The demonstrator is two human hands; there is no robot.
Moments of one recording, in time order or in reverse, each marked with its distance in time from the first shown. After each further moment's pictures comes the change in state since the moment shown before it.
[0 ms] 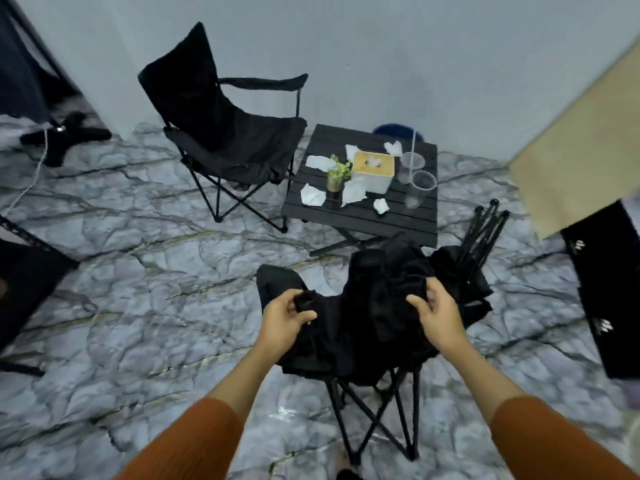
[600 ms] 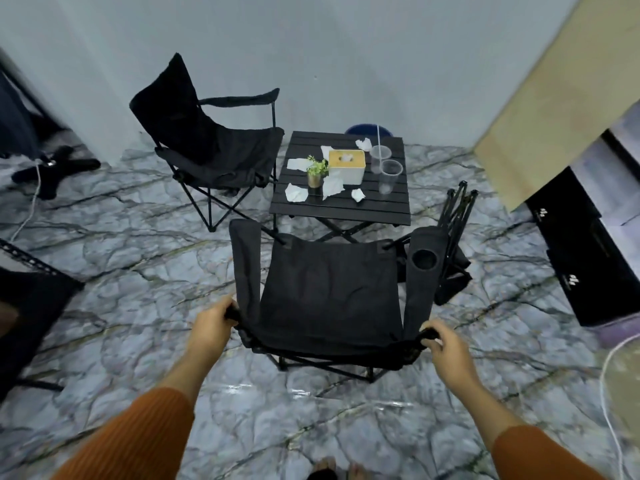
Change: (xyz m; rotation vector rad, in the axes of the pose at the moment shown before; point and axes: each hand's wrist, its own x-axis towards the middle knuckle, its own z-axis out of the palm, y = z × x) left_hand -0.091 -0.025 -0.100 0.678 0.170 0.032; right_hand -0.154 0.095 -0.027 -0.181 0.083 0.010
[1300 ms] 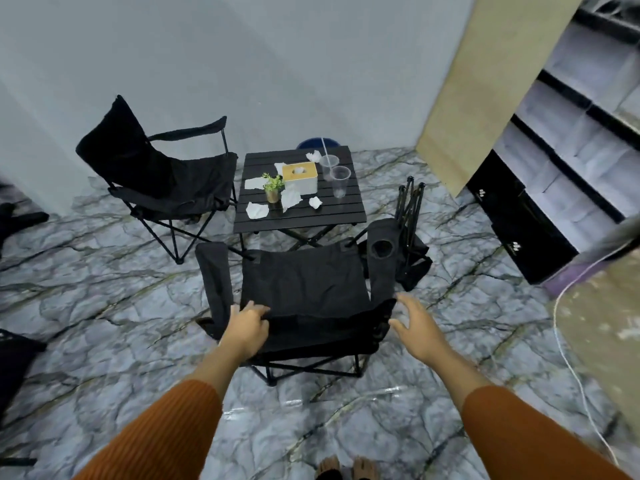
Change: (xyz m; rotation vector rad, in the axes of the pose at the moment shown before) left_hand -0.022 0.081 0.043 0.345 -0.335 0.272; right_hand -0.046 -0.013 -0.027 -0.088 0.000 0.050
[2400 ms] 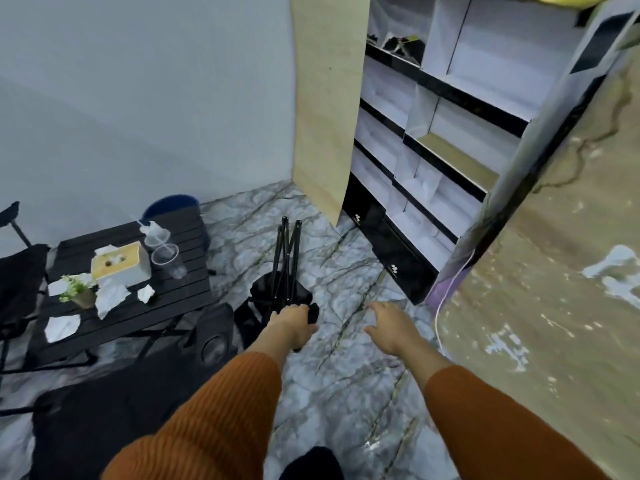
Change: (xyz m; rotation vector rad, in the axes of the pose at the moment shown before) left_hand 0.241 0.573 0.111 0.360 -0.382 0.251; right_hand 0.193 0.256 -0.346 -0.334 0.015 0.217
